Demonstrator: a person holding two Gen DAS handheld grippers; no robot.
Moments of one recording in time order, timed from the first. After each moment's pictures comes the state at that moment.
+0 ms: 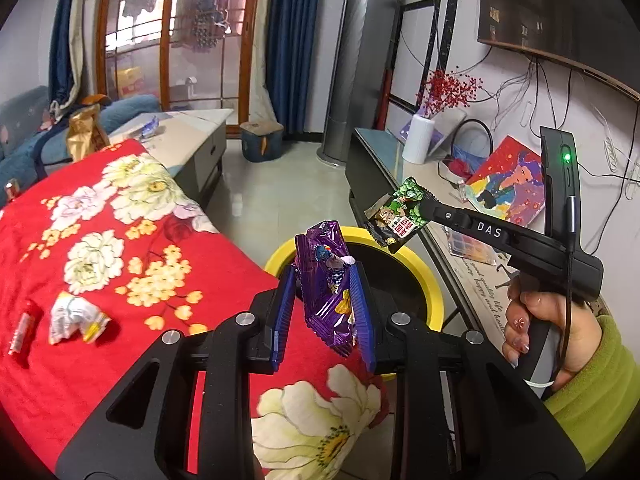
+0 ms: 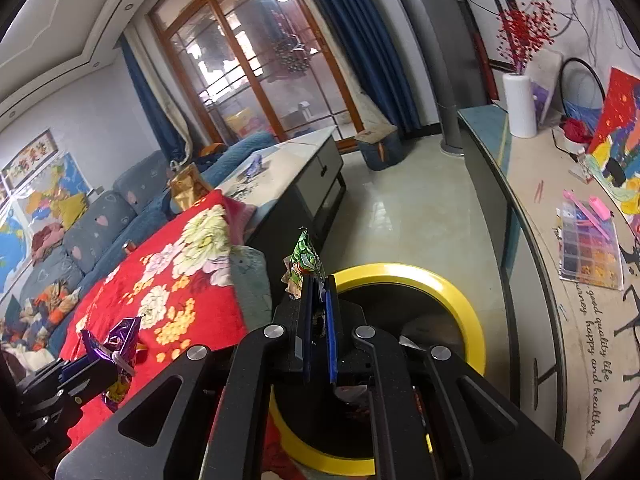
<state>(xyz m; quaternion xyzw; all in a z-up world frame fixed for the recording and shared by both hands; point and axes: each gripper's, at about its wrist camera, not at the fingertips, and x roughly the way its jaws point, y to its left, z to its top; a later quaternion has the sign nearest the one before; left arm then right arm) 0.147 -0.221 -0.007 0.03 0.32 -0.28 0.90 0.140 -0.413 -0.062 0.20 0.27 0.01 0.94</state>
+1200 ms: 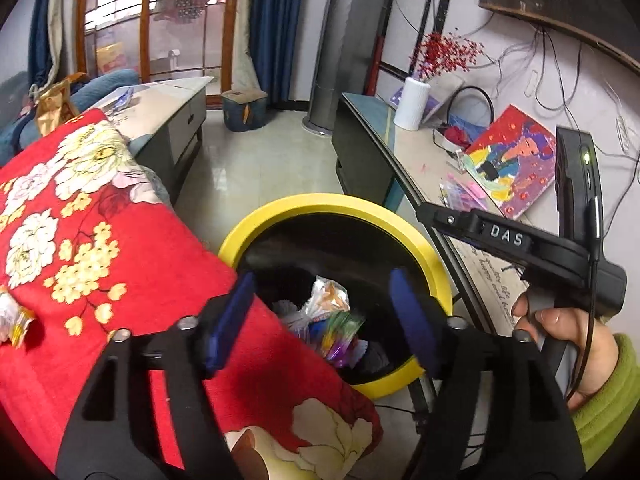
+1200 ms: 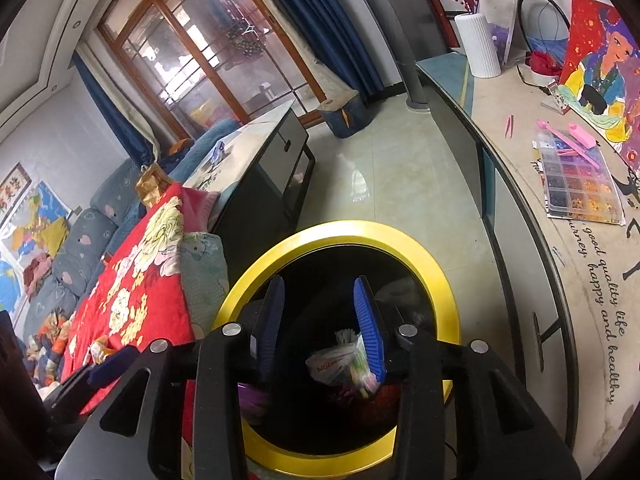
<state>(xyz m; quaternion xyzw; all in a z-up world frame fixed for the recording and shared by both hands) 0.186 -0.267 -0.062 0.04 0.36 -0.30 0.88 0.151 -0.452 -0.120 0.27 0.32 -0.02 0.91</state>
